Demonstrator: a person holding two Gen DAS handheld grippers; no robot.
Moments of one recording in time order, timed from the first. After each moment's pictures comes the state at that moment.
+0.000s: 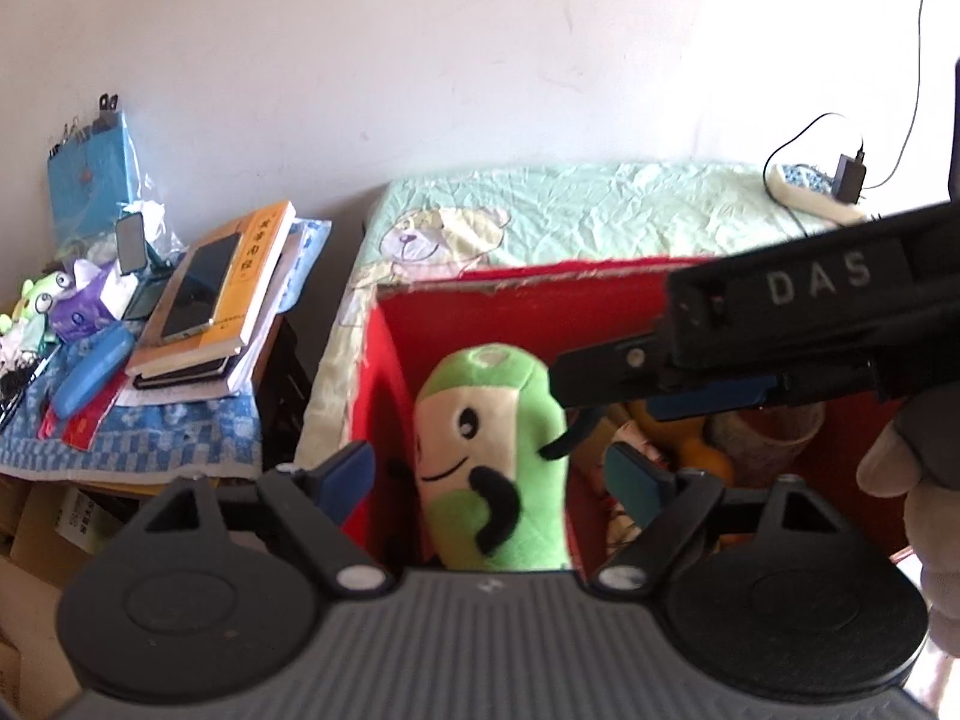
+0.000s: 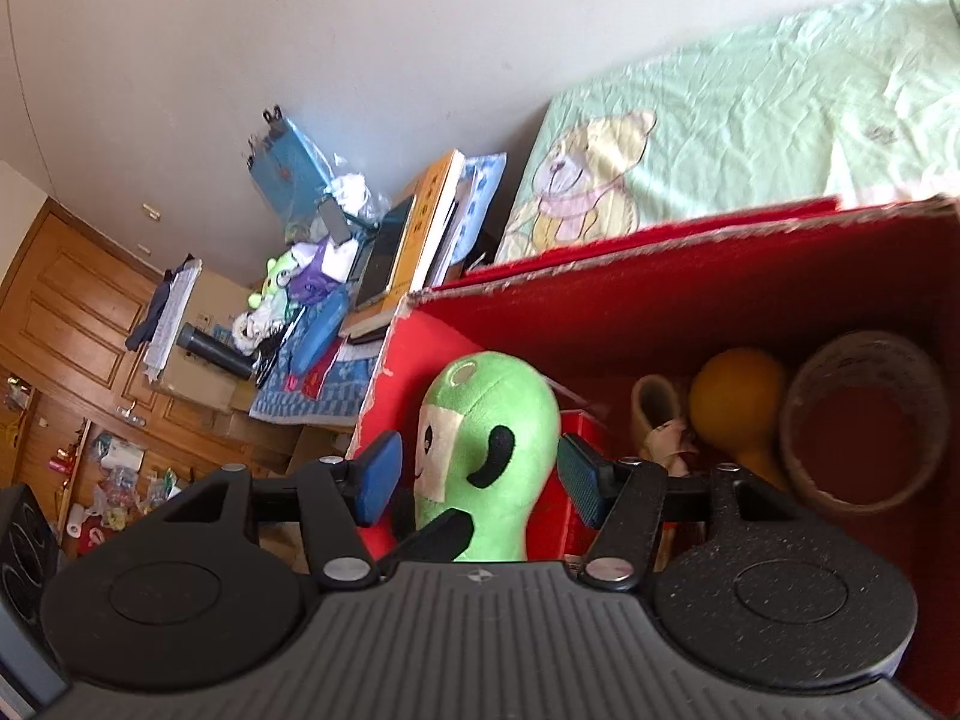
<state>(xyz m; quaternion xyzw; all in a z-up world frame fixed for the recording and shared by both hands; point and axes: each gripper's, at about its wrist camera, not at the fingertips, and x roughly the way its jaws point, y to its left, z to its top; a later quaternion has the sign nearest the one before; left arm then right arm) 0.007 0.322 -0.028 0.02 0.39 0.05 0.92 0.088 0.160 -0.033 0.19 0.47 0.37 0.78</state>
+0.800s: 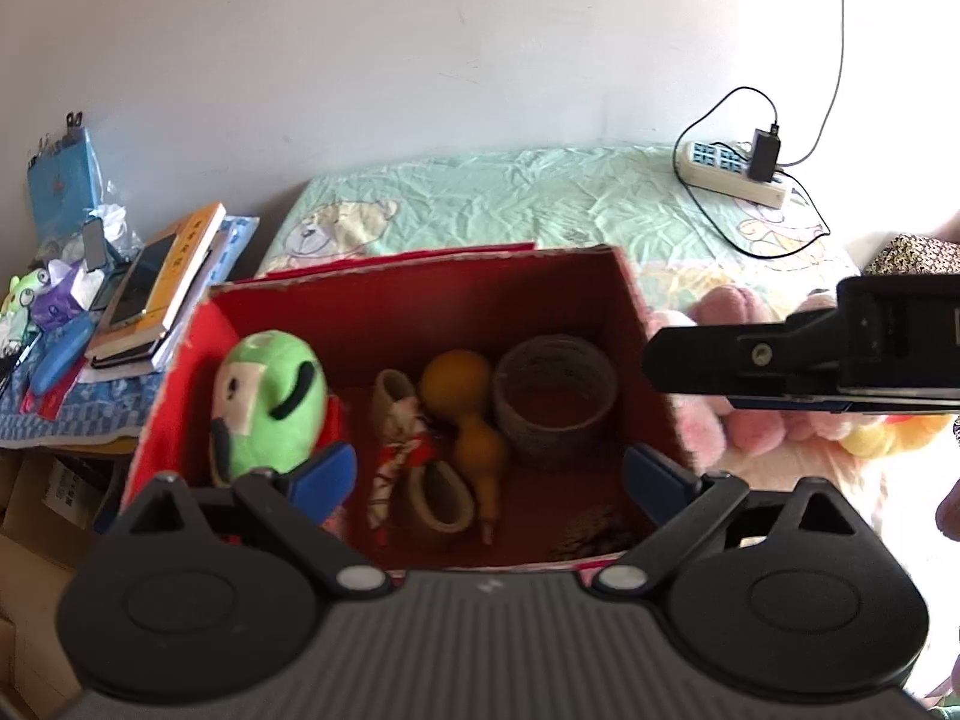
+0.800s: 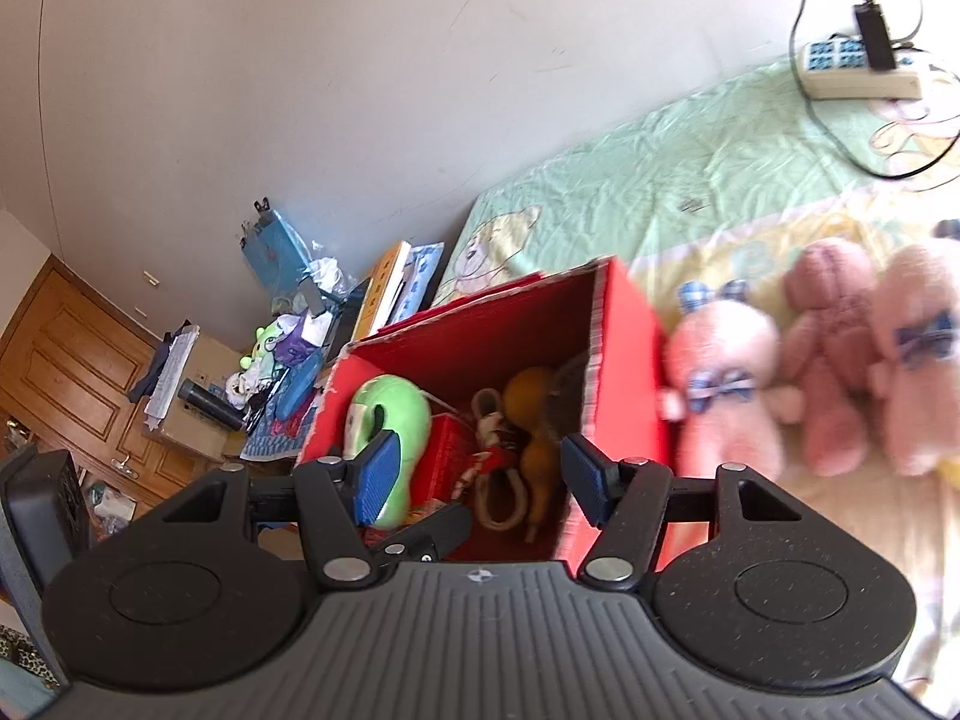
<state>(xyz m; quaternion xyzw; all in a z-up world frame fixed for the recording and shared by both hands) -0.004 0.172 -0.004 0.02 0.41 0.05 0.91 0.044 -0.006 -0.011 0.23 0.41 0.33 0.82</state>
